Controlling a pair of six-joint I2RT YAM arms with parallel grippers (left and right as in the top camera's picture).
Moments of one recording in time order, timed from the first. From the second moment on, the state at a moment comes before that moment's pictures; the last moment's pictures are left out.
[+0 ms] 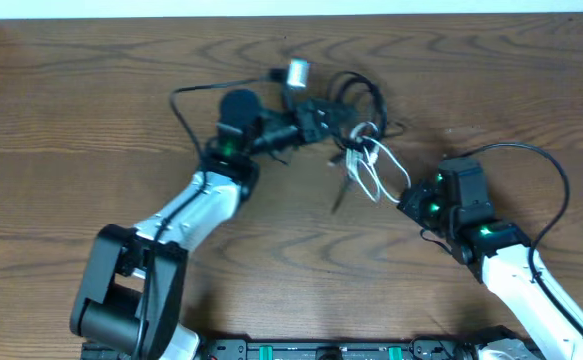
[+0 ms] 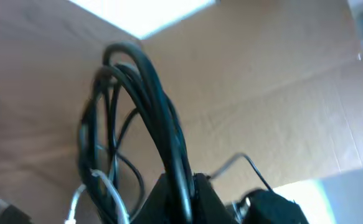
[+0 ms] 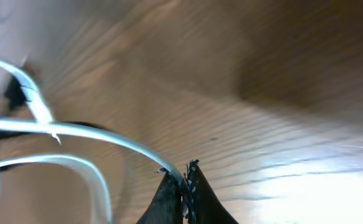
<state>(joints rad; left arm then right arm) -0.37 1.69 0.92 0.73 0.87 -1.11 0.26 1.21 0.58 -0.28 -0.15 0.90</state>
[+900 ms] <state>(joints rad) -0.14 1.69 0.91 0.19 0.56 -0.93 -0.08 0.91 0.58 -0.44 -0.05 0.75</state>
